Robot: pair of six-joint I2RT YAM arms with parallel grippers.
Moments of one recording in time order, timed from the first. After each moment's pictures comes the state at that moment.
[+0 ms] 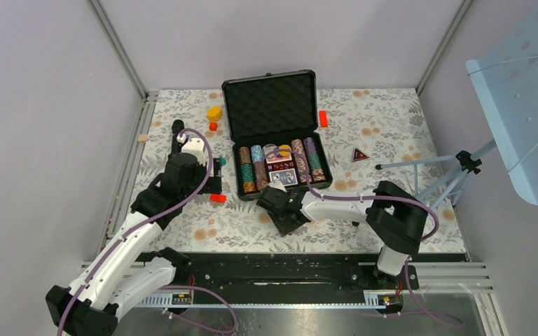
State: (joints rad) left arm -0.47 0.83 0.79 -0.59 -0.26 -0.21; right arm 1.11 1.75 1.04 -0.61 0.20 0.52
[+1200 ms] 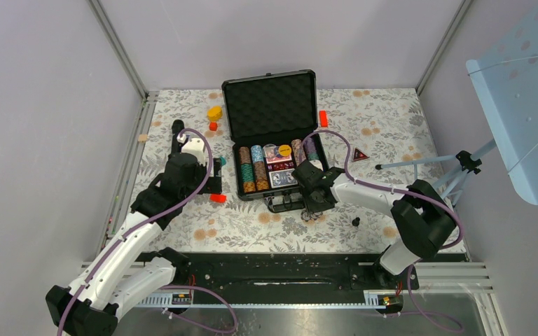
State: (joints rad) left arm -0.47 0.83 0.79 -0.59 -0.25 -0.21; right arm 0.79 1.58 0.92 -0.65 0.23 0.50
